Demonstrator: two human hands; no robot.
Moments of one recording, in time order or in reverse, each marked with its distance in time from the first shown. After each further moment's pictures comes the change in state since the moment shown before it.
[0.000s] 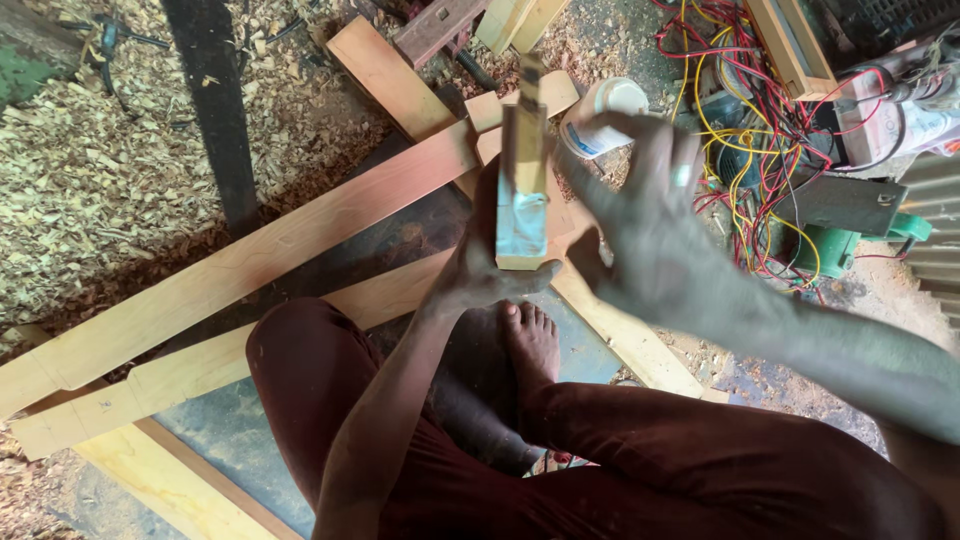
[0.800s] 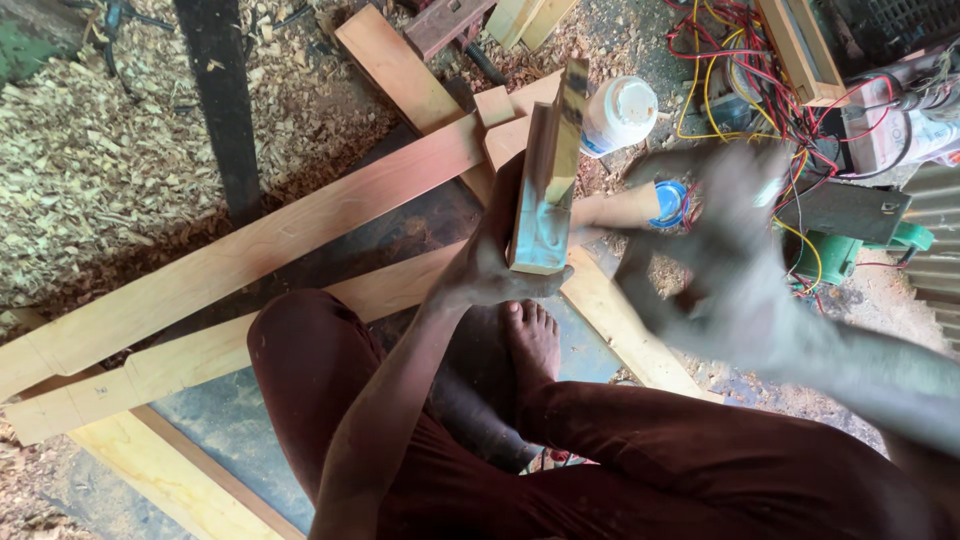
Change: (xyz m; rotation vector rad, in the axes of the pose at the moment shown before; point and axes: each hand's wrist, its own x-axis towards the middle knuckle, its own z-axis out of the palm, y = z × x) left_hand 0.001 0.007 0.001 -0.158 -0.025 -0.046; right_hand -0.006 -0.011 -0.034 0.118 0.155 -0.128
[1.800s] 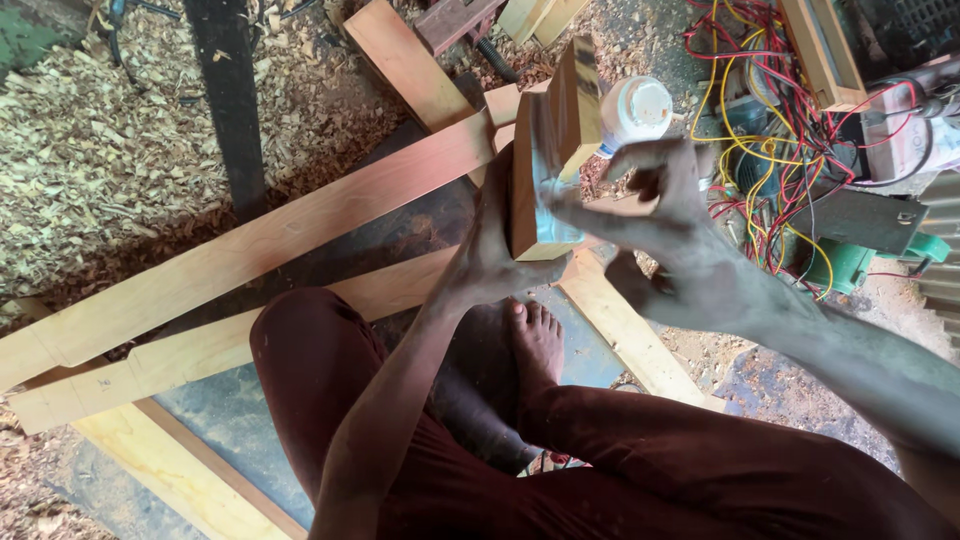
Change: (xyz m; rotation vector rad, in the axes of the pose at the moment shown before) left_hand 0.005 -0.010 -0.003 0.475 0.165 0.091; right_hand -0.008 0.043 0.045 0.146 -0.106 -0.034
